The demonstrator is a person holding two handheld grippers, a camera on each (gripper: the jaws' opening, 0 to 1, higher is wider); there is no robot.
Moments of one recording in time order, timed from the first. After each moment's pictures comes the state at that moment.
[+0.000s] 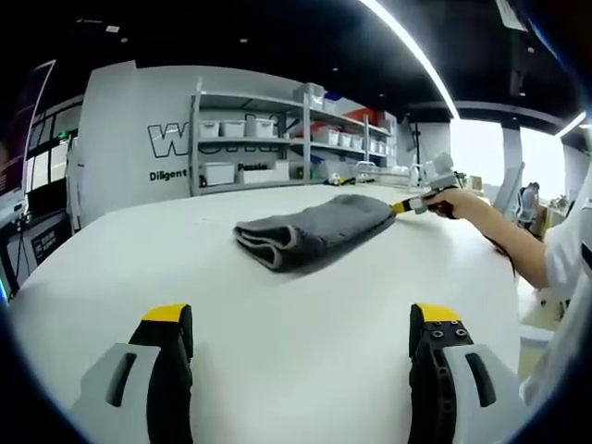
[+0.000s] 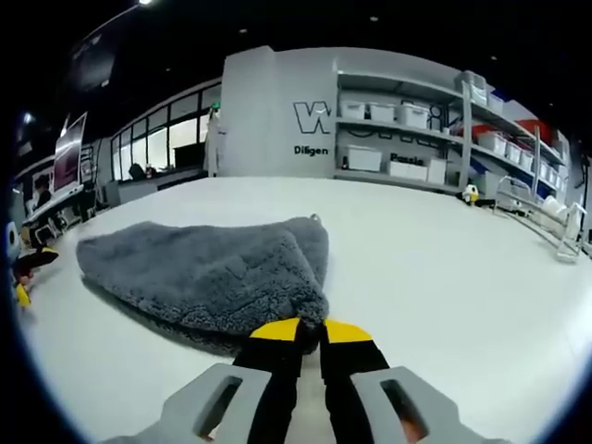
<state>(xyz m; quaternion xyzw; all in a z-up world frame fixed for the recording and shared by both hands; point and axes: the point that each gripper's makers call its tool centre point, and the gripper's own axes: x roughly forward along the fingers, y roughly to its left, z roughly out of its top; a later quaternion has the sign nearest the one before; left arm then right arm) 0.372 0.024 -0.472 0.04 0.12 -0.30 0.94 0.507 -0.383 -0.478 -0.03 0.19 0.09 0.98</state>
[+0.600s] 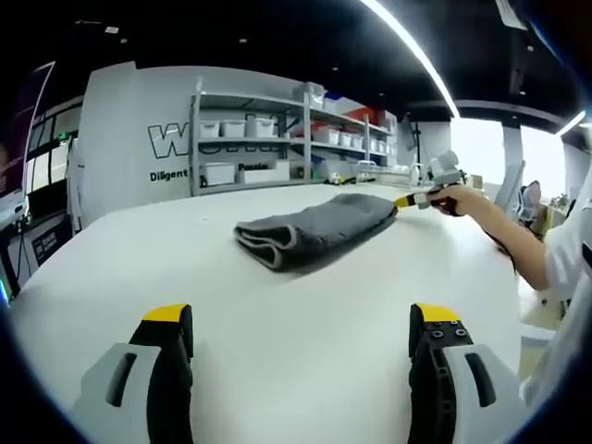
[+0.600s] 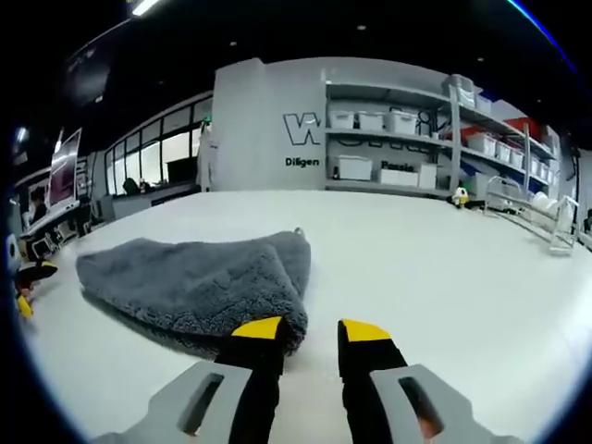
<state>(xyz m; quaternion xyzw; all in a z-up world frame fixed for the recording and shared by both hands) 0.372 0.024 -0.472 0.04 0.12 -0.30 0.94 0.504 -0.405 -0.463 0.00 0.16 0.07 0.98</state>
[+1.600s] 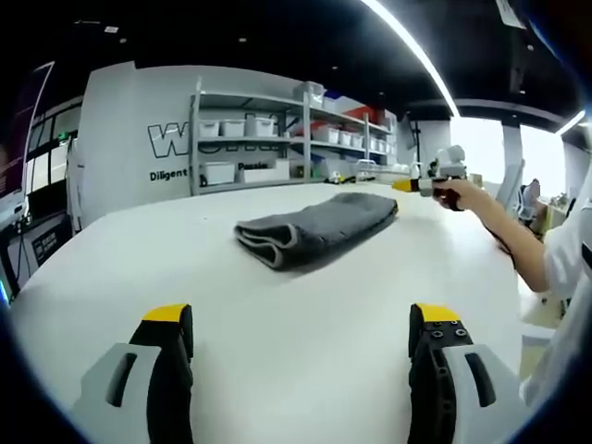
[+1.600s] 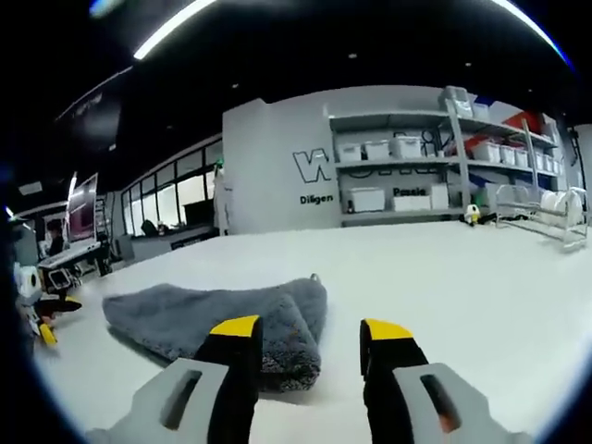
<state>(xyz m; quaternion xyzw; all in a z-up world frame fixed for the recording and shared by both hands) 0.373 0.025 -0.473 0.04 0.12 -0.30 0.94 0.503 -0.390 -0.423 0.04 0.08 0.13 0.99</state>
